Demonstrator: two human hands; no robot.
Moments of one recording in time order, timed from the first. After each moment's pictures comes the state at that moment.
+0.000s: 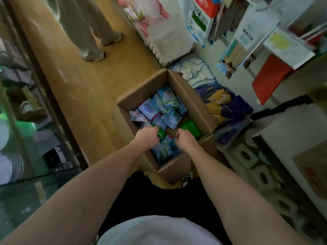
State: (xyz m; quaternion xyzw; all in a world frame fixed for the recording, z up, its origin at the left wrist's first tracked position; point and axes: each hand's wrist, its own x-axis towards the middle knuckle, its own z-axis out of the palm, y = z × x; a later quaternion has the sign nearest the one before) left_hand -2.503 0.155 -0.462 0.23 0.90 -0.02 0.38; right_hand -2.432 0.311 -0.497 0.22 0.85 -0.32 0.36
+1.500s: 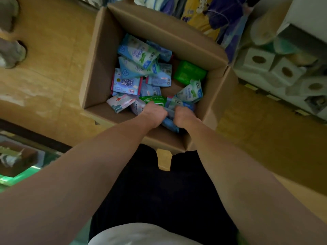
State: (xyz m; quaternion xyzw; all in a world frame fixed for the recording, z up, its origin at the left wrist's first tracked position) left_hand -2.542 0.172 -0.602 0.65 0.57 -0.34 0.38; right_hand -2.429 0.240 -0.620 0.38 0.73 -0.36 0.43
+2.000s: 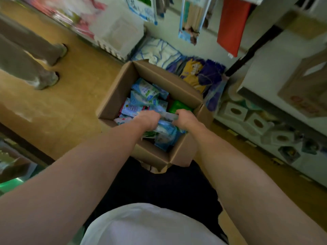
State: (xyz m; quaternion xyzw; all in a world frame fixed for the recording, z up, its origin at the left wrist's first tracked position) left_hand -2.551 0.206 -0.466 0.50 0.73 -0.24 0.39; right_hand -2.432 0.316 -0.484 0.37 0.79 -0.37 0.32
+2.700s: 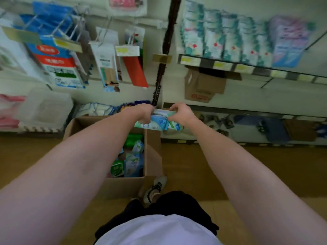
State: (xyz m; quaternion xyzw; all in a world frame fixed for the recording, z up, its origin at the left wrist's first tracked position) left_hand -2.462 0.295 -0.307 0.71 0.64 -0.13 0.26; right_hand -2.280 0.310 -0.301 0.64 0.68 -0.35 -0.07
